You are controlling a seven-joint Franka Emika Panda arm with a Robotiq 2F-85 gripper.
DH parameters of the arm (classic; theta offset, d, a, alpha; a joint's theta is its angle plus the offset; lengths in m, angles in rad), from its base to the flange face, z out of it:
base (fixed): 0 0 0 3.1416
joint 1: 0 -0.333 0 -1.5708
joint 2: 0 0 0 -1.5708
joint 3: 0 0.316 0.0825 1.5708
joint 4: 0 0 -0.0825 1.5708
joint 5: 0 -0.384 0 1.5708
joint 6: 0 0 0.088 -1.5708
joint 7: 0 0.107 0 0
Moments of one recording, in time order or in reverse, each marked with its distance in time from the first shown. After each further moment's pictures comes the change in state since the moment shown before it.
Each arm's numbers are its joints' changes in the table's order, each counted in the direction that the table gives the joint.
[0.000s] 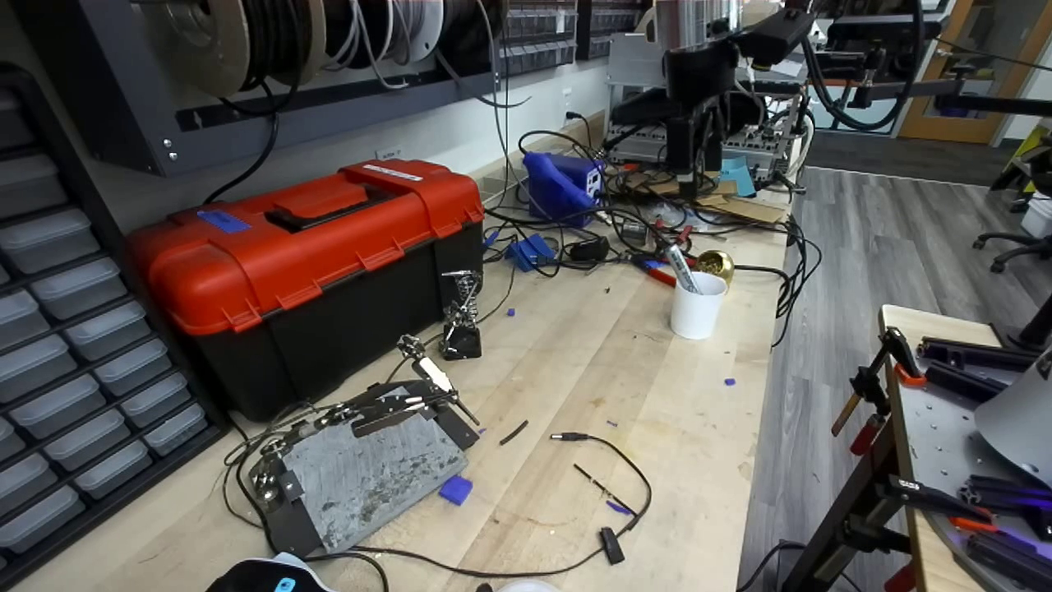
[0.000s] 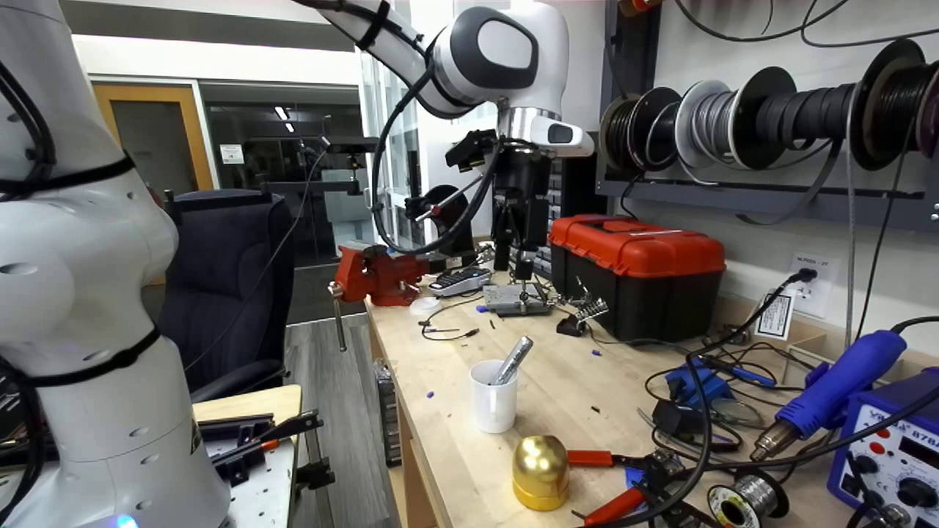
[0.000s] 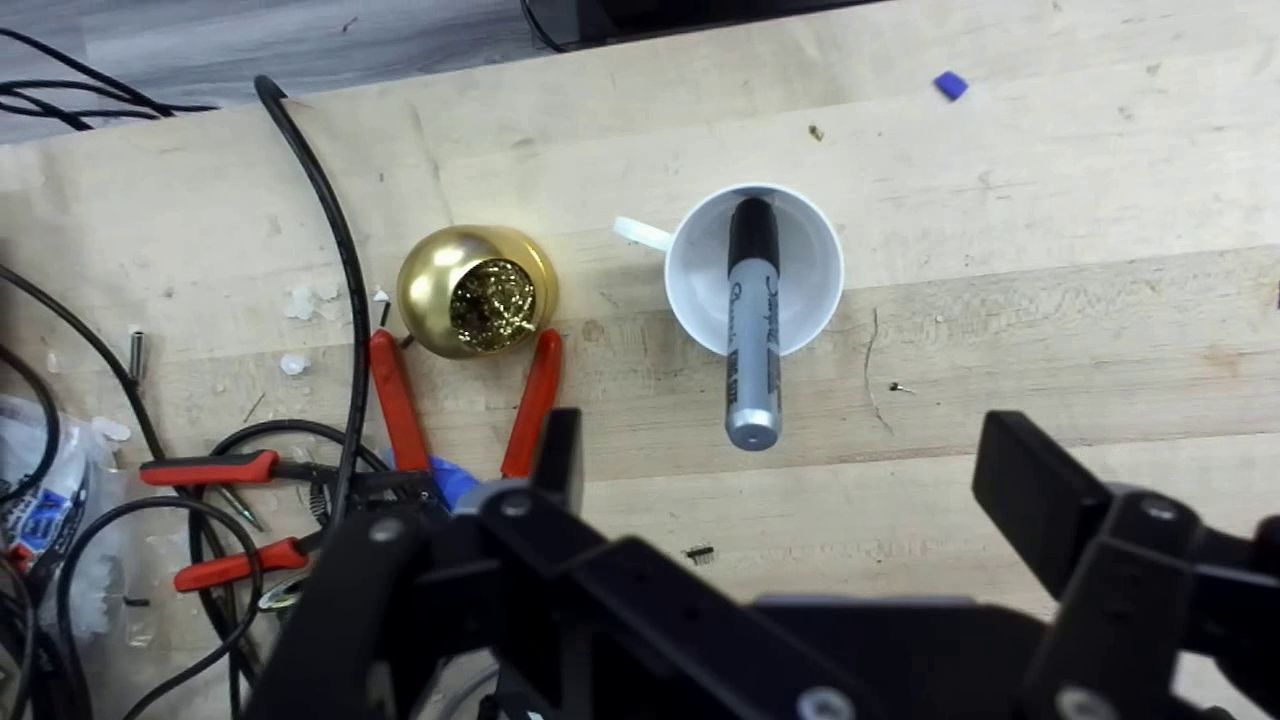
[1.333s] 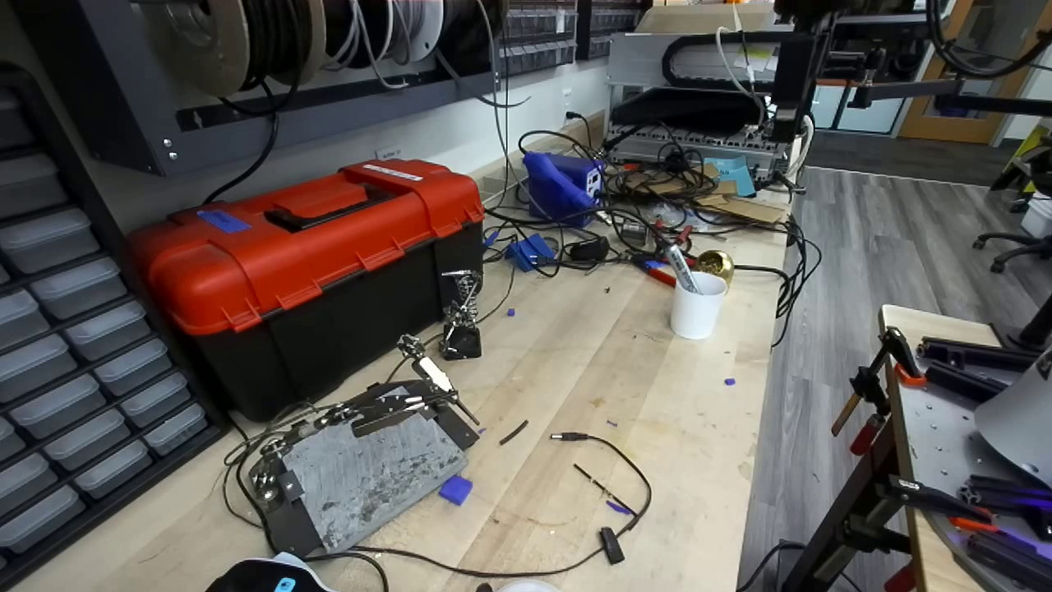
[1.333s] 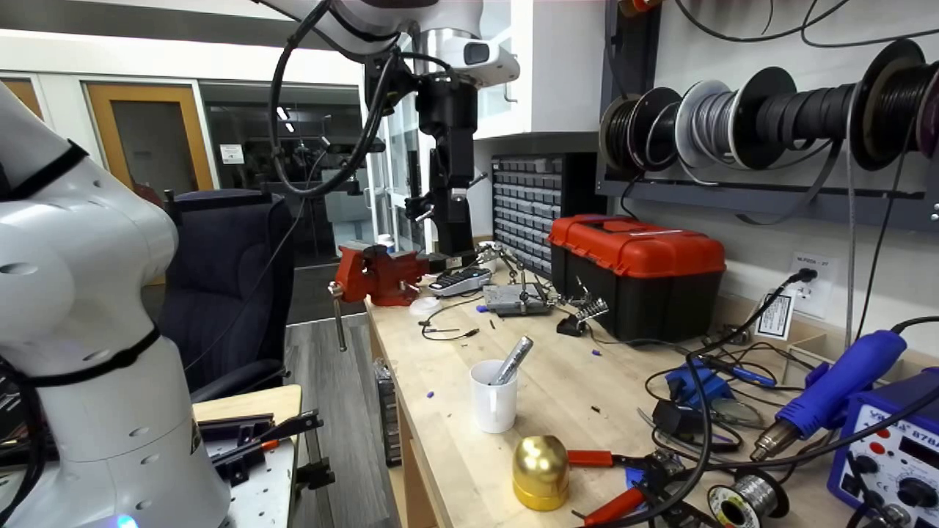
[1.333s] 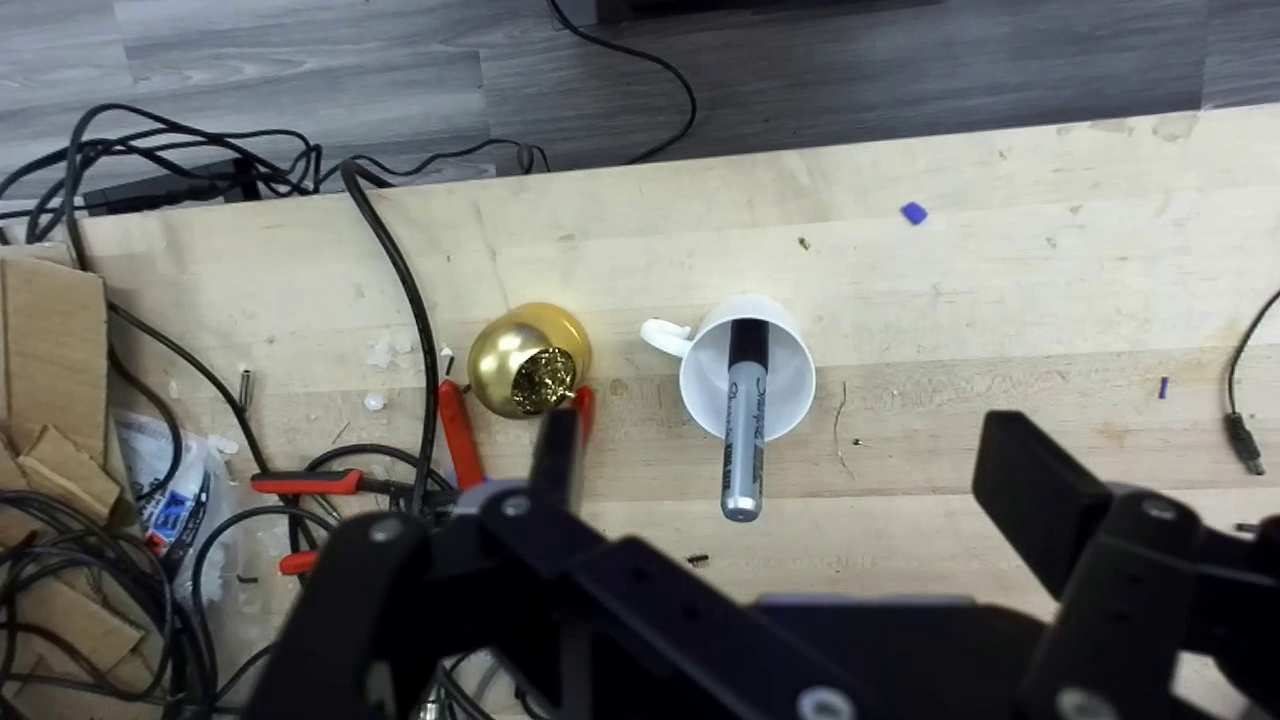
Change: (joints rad) arm -0.001 0.407 0.033 -0.192 -0.024 0.110 -0.035
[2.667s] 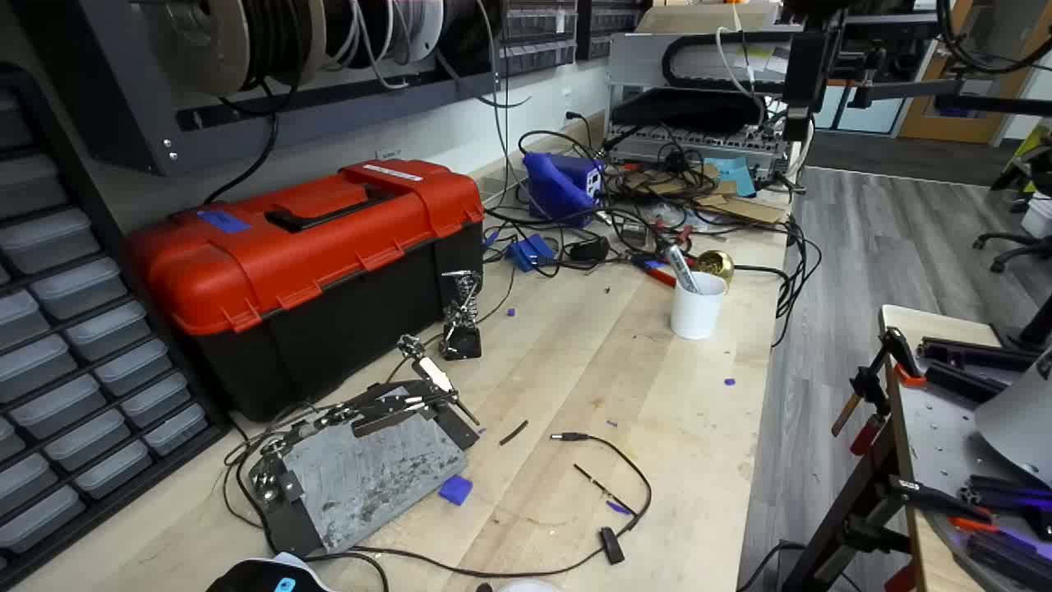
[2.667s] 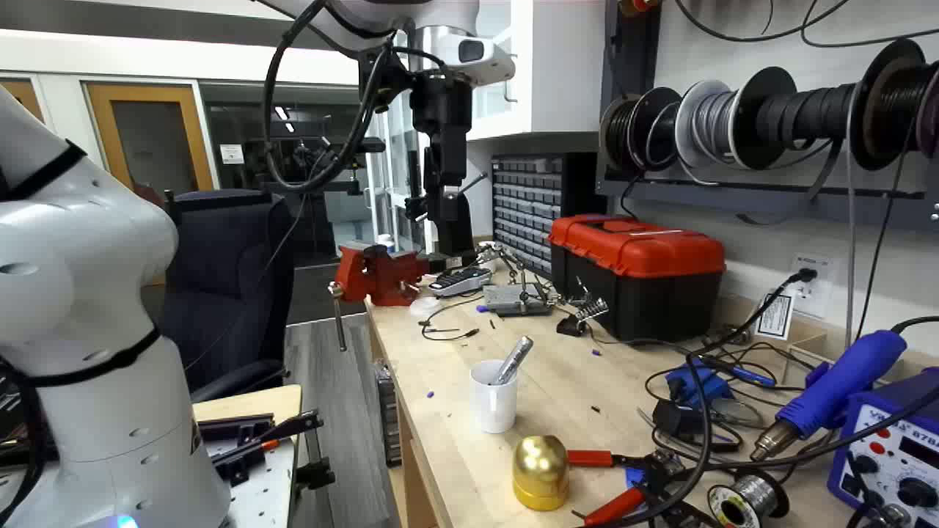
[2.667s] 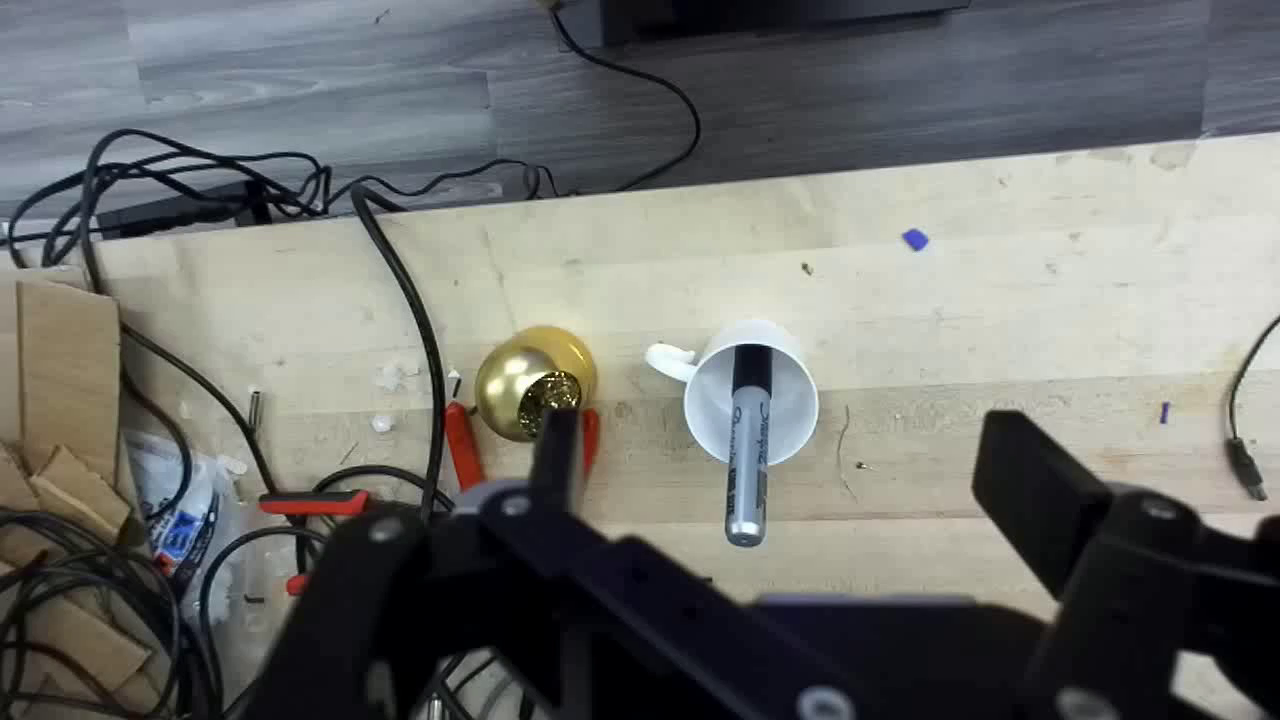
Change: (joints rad) arm 0.000 0.016 0.003 -0.001 0.000 0.038 0.000
